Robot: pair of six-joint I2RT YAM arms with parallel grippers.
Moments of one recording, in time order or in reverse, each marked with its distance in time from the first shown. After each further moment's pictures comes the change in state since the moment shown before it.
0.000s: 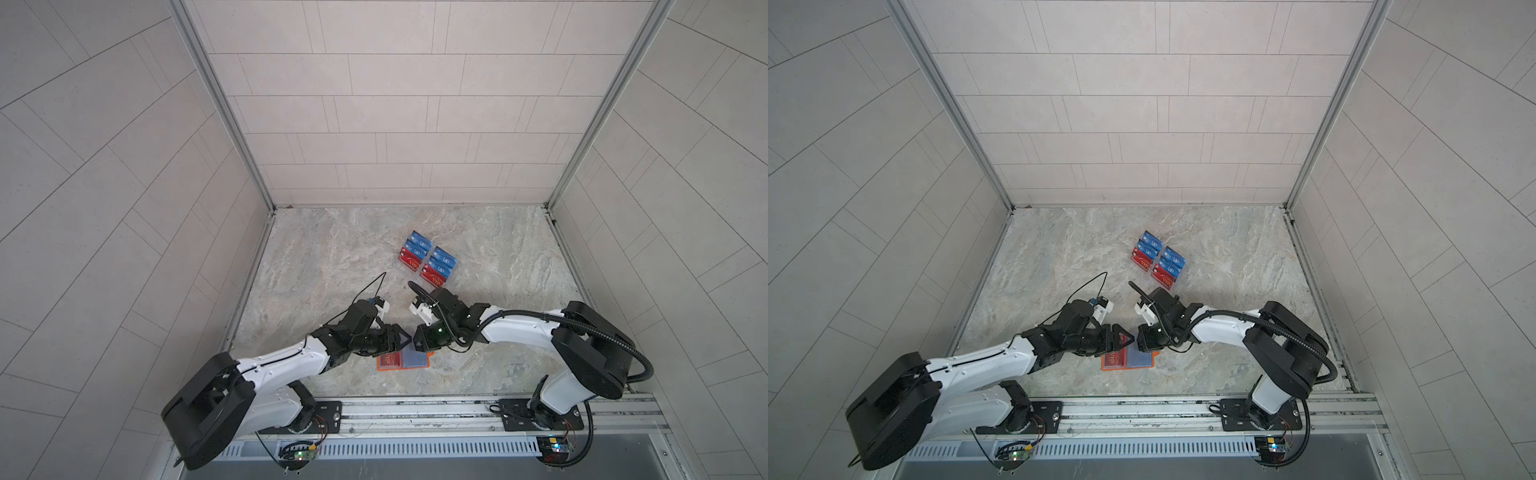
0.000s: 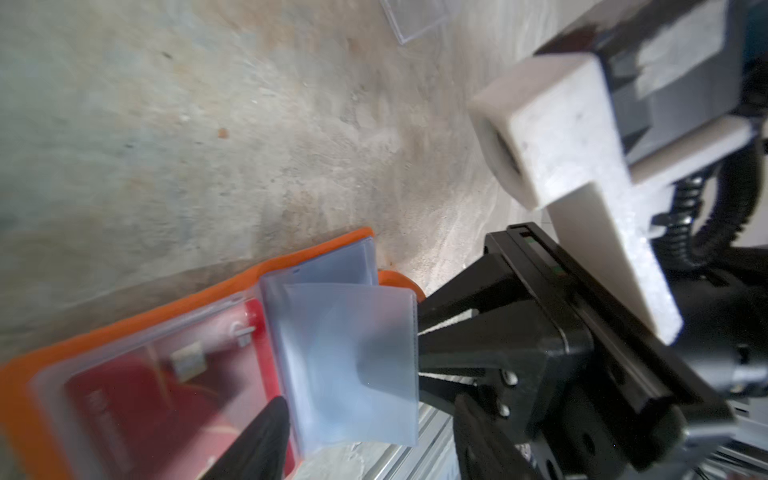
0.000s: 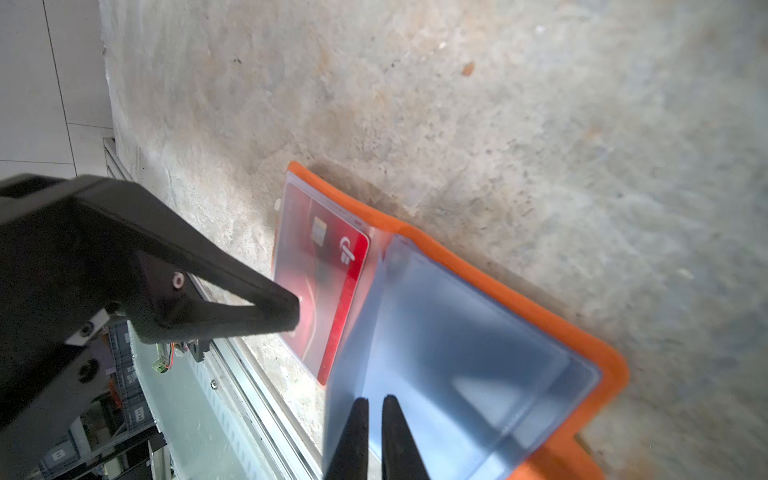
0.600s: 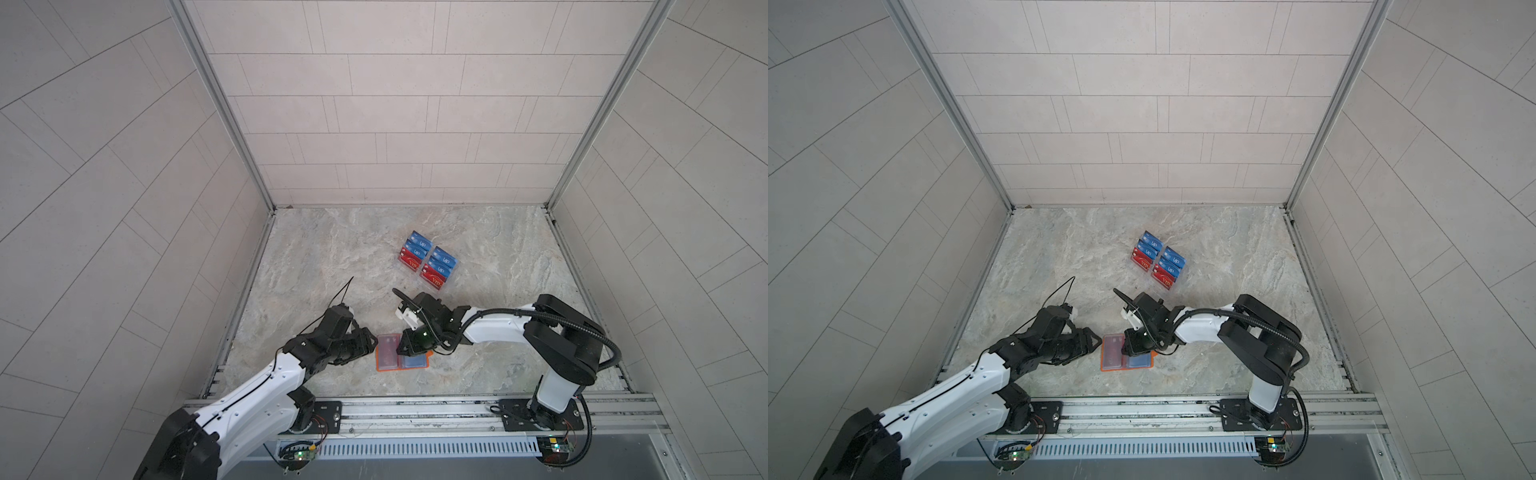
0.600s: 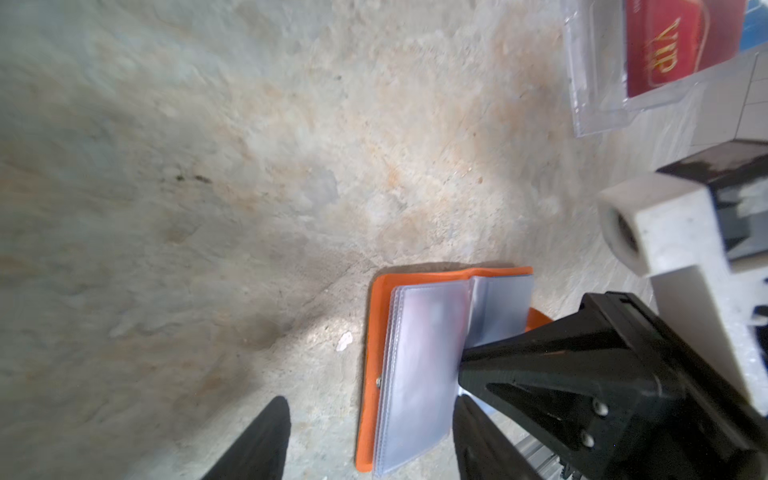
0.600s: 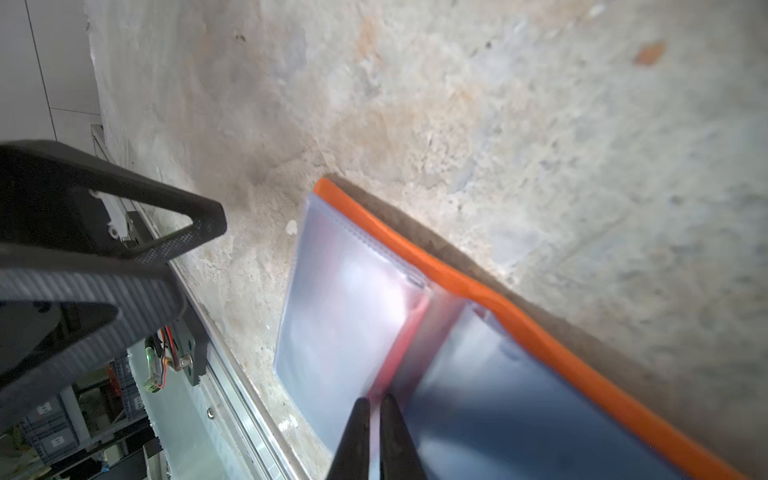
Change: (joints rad) left arm 0.168 -0.257 -0.084 -0.345 -0.125 0.033; right arm 0.068 0.161 0.072 0.100 0.015 0.055
